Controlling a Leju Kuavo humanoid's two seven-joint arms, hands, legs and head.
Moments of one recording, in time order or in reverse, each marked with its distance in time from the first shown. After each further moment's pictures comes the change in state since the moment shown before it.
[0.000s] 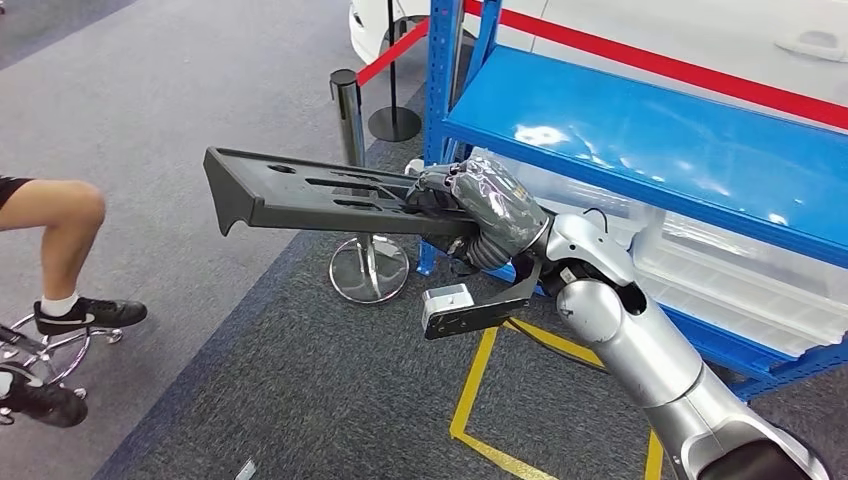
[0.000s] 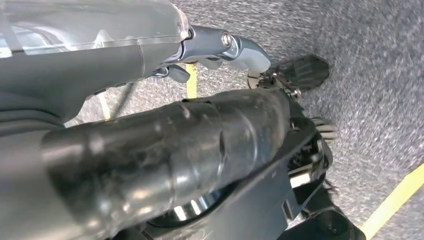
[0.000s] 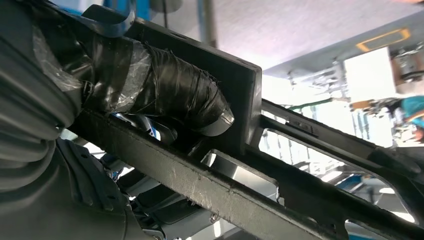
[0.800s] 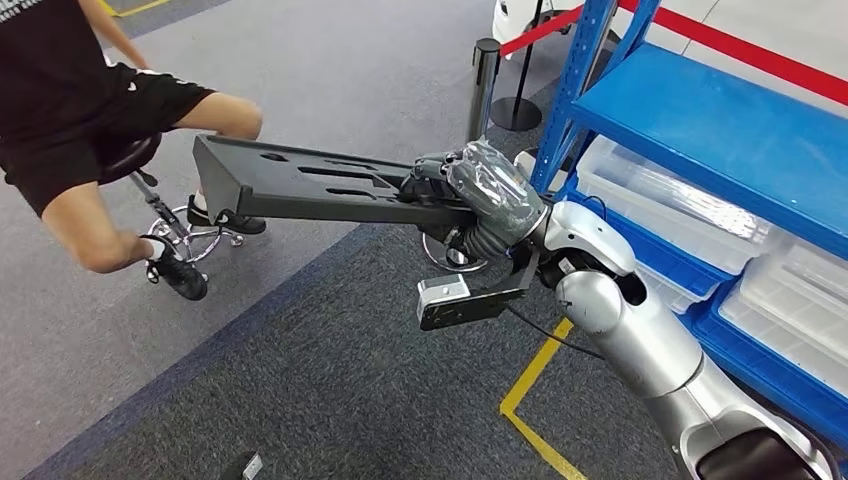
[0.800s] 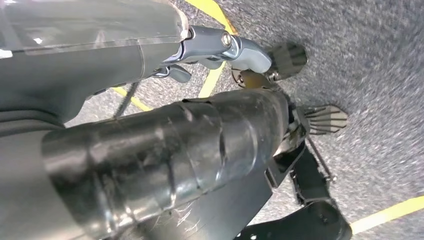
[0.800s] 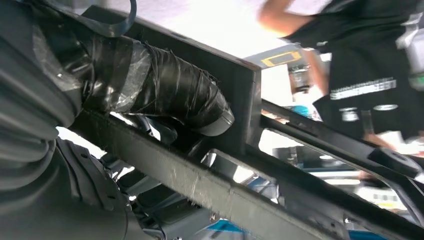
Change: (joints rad) left arm -0.008 0.005 0.002 0.005 0.015 0.007 0.013; right arm -0.034 0.011 0.009 -0.004 -0.004 0.001 0.015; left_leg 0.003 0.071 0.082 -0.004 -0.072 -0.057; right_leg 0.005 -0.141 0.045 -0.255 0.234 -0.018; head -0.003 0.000
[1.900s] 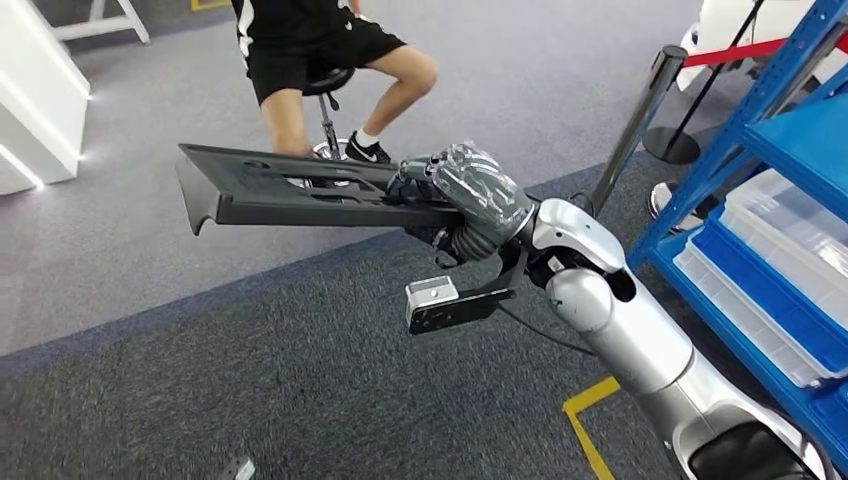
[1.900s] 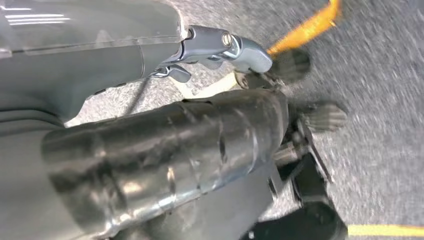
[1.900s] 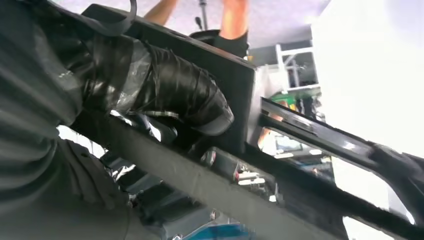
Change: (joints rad) left arm 0.006 0.007 0.021 0.004 0.019 -0.008 0.010; right arm -0.019 0.012 0.018 0.006 -0.005 0.012 0.015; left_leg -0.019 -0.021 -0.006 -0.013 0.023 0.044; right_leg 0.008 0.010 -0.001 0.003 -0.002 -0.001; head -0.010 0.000
